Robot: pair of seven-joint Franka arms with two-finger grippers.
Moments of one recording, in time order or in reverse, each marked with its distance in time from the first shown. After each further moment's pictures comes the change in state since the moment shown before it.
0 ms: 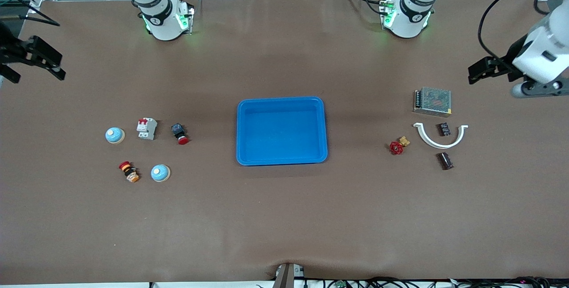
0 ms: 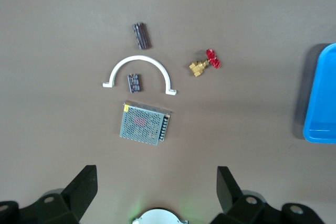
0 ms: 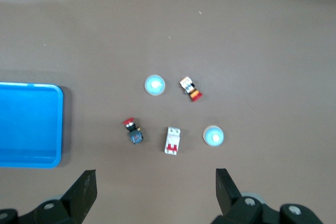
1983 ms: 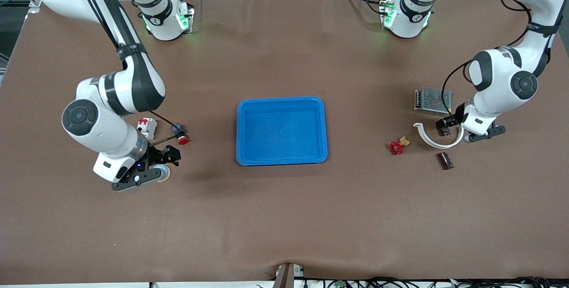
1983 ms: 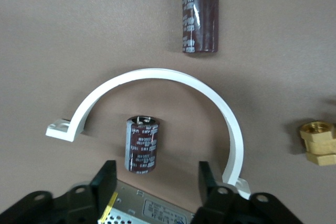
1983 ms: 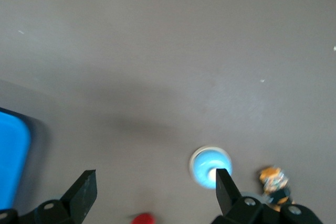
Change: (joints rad) left arm 0.212 0.271 0.004 -0.655 0.003 1.012 -0.035; right arm 0.159 0.490 -0.019 -0.170 -0.003 0.648 -0.137
